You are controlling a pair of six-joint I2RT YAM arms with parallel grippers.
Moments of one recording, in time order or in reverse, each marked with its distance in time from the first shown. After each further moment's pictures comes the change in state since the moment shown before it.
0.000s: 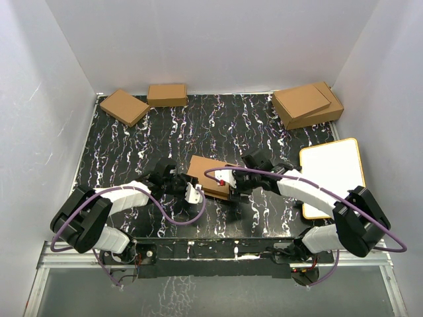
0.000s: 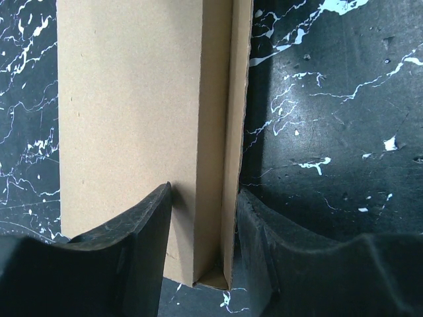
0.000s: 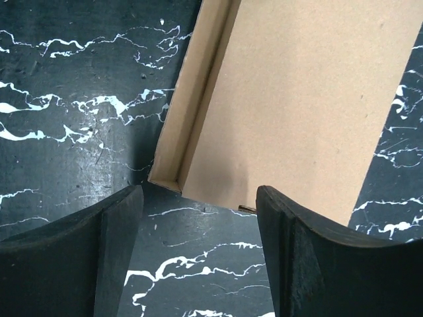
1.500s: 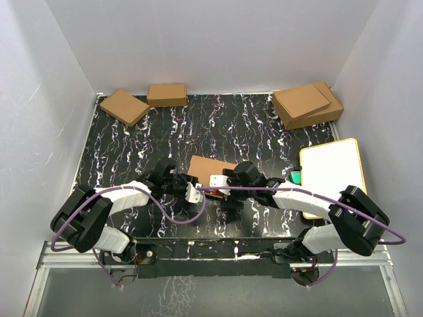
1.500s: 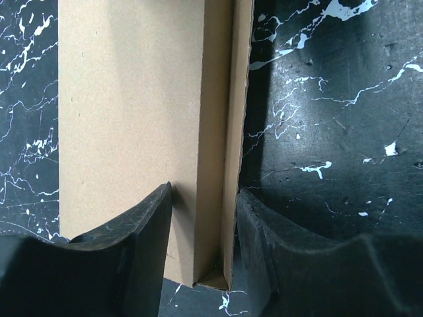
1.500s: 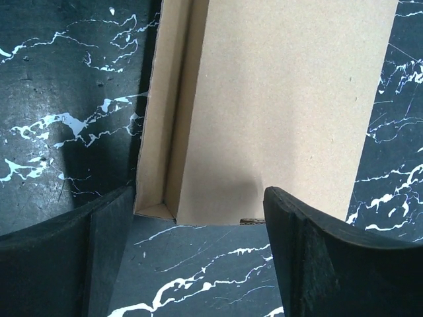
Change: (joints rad) left arm 0.000 0.003 0.000 0.012 0.003 -0.022; right arm 0.156 0.002 -0.157 0.297 0.315 0.144
